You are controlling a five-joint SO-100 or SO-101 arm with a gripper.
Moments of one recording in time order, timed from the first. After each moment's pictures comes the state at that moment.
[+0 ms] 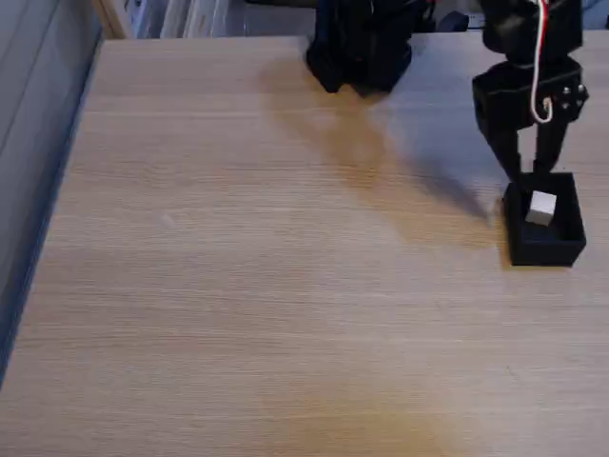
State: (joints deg) arm -30.1 110.6 111.1 56.3 -67.1
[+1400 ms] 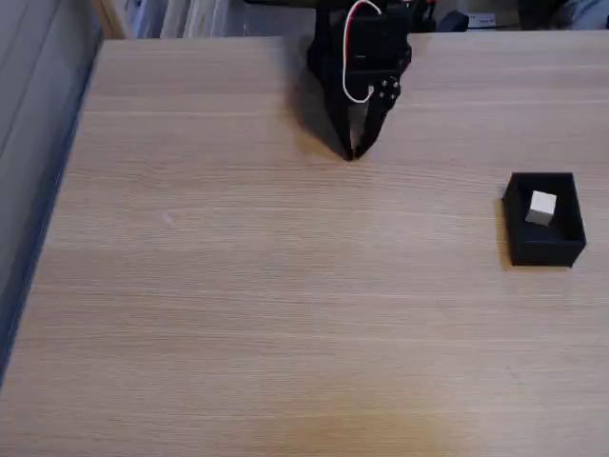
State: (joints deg) arm 1.1 189.2 177.2 75.8 -88.3
